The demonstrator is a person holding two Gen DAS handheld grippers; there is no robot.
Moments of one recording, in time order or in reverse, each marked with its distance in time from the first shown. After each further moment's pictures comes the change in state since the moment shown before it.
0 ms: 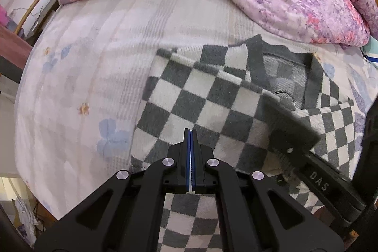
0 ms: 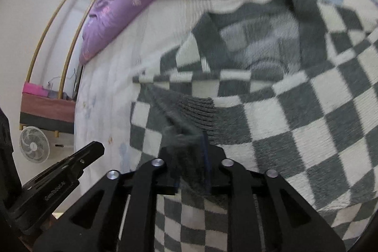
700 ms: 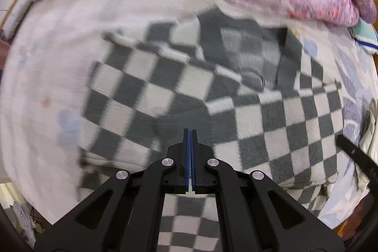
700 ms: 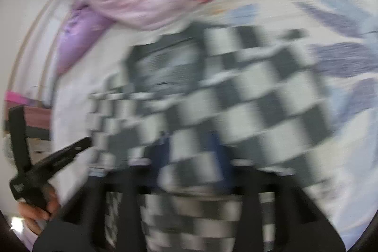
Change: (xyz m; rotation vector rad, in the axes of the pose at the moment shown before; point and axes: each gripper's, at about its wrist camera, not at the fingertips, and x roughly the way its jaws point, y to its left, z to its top) left arm 0.039 -0.083 -0.006 0.052 0.123 -0.086; right arm -0.147 -0.143 0.004 0.041 -0.072 -0.313
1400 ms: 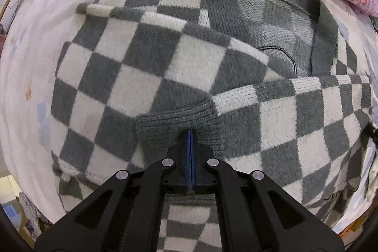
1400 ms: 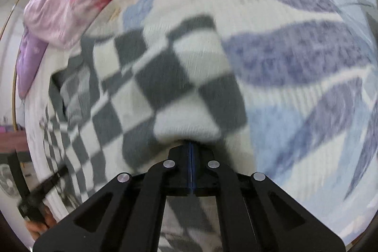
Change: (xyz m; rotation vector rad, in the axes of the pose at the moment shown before) left arm 0.073 -0.009 0.015 -0.012 0.094 0.066; right arm 0.047 -0.098 0.064 0.172 0.113 -0.016
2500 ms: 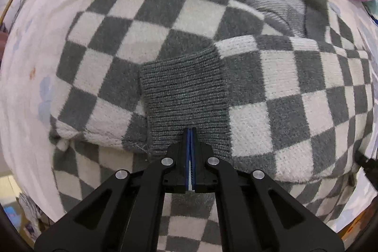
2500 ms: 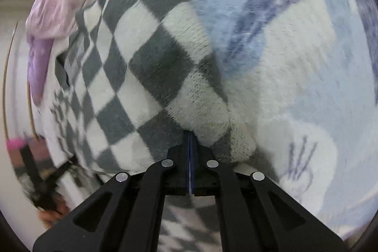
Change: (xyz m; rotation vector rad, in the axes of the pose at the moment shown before) left arm 0.006 -0.006 -0.069 0.020 -0.035 0.007; right arm -0.012 -0.051 -0.109 0.159 0.066 0.107
